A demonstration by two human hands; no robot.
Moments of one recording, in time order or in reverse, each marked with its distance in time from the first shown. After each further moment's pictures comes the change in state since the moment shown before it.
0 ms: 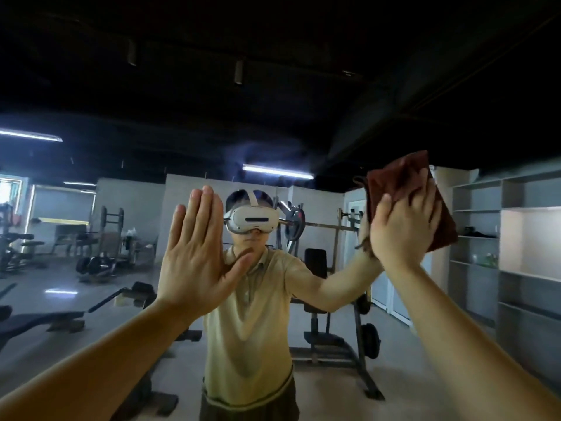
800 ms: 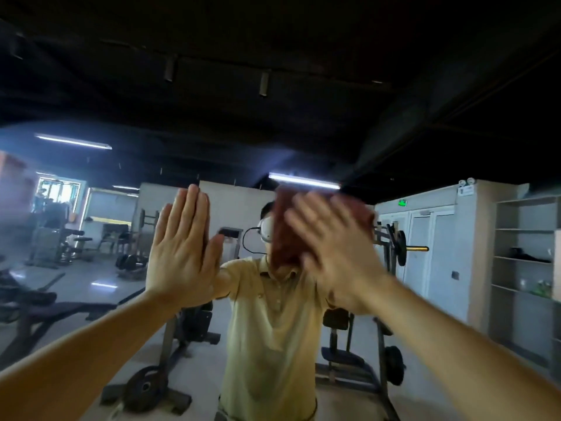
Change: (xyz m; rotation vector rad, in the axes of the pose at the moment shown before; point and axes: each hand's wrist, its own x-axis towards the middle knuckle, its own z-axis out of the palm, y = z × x) left_hand 0.002 0.013 0.004 0.052 0.065 -0.116; right_hand -0.014 -0.003 0.011 -0.055 -0.181 -1.093
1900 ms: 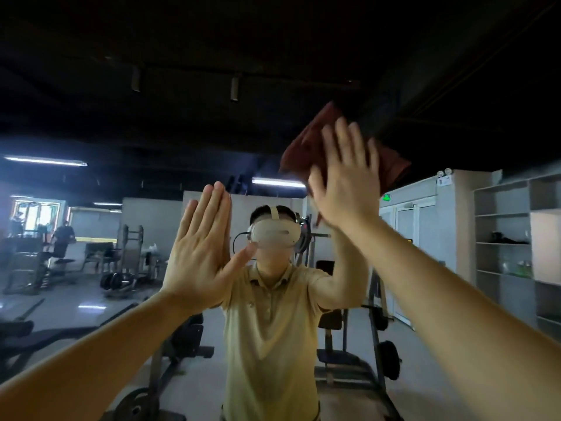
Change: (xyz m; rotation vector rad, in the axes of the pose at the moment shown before) left_hand 0.039 0.103 0.006 -0.152 -0.107 0.180; right_hand 0.027 0.098 -0.017 0.024 0.184 0.612
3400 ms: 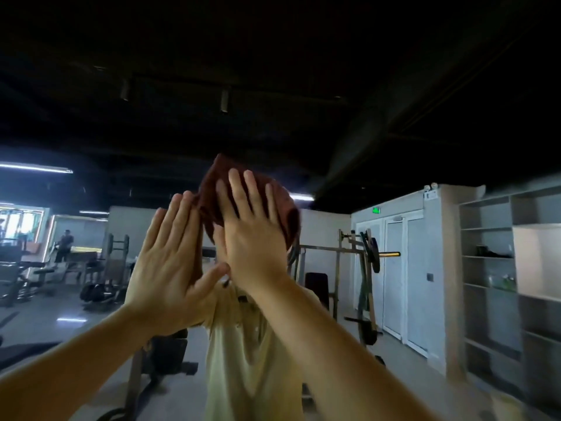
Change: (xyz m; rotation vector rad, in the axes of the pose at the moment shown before) left_hand 0.007 -0.003 0.014 0.180 0.079 0.023; right_hand -0.050 -0.096 0.011 0.152 -0.021 -0.247
